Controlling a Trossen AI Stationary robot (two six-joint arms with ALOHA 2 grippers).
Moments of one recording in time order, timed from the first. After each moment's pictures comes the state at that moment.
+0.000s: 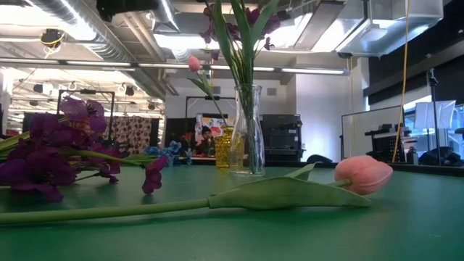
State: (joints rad) left arm -0.42 0.86 0.62 0.05 -0.82 -0.12; right arm -0.11 1.32 1.42 -0.16 0.35 -0.07
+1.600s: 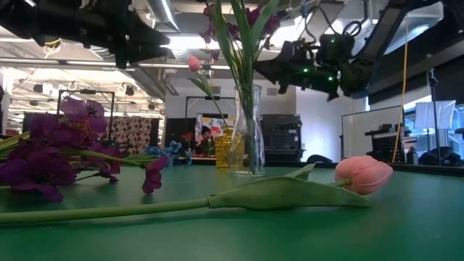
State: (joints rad) left arm 0.13 0.76 0.33 0.39 -0.32 -0.13; right arm -0.60 1.78 0.75 1.39 -0.41 0.25
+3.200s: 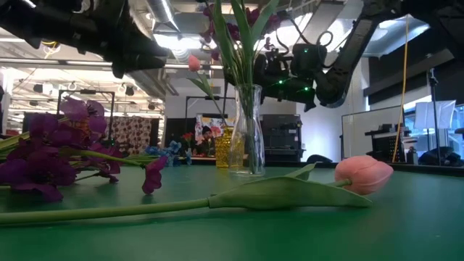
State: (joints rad) left arm 0.08 0.76 0.33 0.28 -0.31 -0.20; right arm -0.50 1.98 0.92 1.33 -0.38 0.20
